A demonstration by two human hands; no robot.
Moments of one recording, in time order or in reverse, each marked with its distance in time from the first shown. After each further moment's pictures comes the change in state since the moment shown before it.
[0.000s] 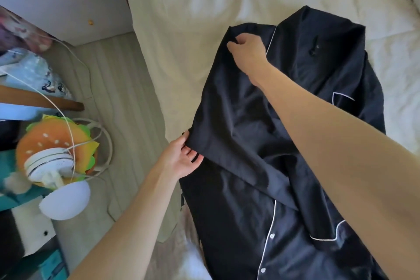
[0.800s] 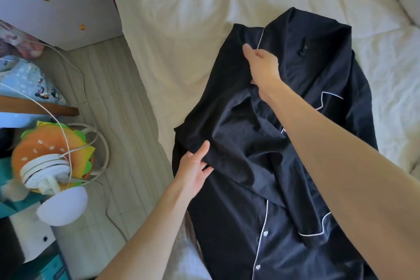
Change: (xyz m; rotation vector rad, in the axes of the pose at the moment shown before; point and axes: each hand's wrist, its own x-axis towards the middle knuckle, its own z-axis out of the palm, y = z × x) left_hand 0.011 -0.052 0.005 0.265 -0.132 0.142; right_hand -0.008 0.036 -0.033 0.283 0.079 0.160
